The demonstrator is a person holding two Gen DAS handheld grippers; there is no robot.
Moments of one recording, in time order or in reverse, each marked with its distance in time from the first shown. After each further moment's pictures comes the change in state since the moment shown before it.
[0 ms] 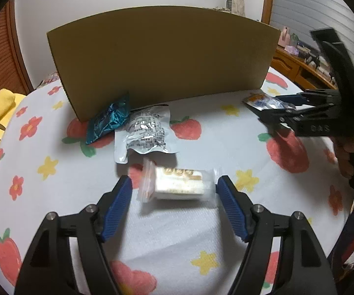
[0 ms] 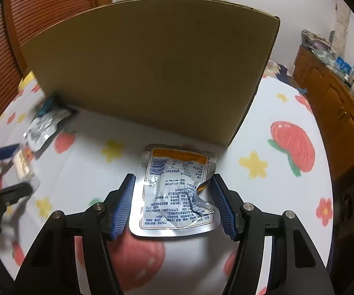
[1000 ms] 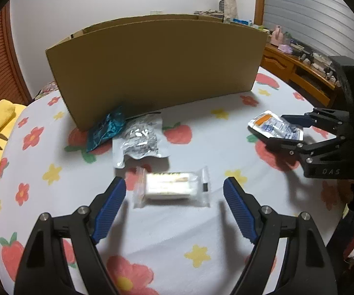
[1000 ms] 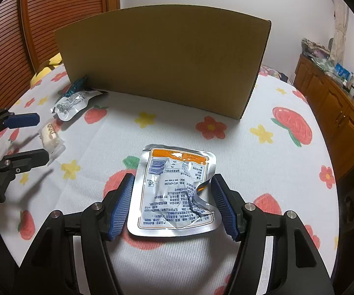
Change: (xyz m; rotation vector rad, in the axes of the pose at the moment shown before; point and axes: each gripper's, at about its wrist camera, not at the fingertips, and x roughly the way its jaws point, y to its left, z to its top) left arm -0.014 -0.006 -0.001 0.042 -0.032 -0.015; right arm -0.024 0.023 -0.045 -0.012 -0.075 0.003
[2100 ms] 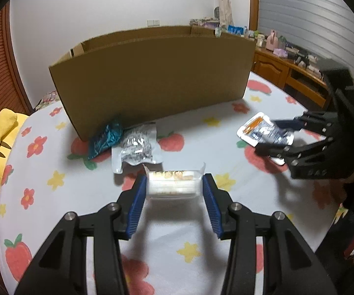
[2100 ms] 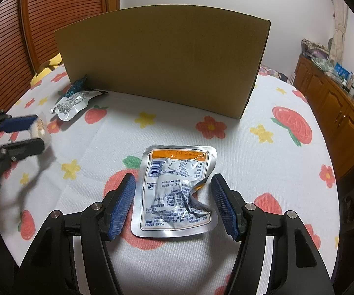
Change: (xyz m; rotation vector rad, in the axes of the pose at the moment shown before) left arm -0.022 -0.009 -0.003 0.022 -0.062 0.001; right arm 0.000 0.000 -0.001 -0.005 -0.004 -0.003
